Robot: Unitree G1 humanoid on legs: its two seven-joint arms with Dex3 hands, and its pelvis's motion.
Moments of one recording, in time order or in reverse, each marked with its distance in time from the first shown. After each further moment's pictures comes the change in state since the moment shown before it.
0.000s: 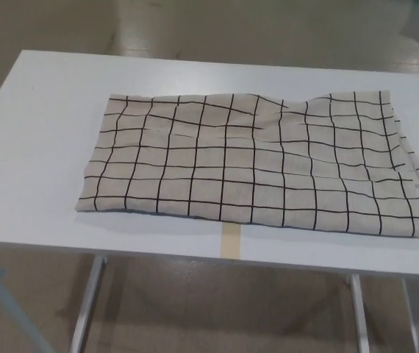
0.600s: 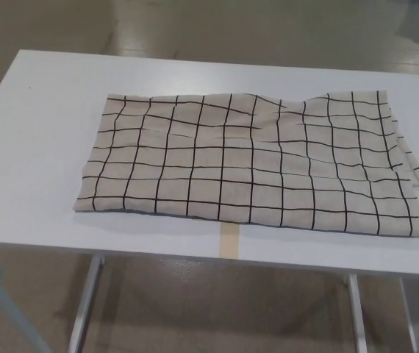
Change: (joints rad) left_arm 0.169 0.078 0.005 -0.278 -0.044 -0.129 -0.152; right_arm 0.125 0.093 -0.042 -0.187 0.093 -0.024 0.027
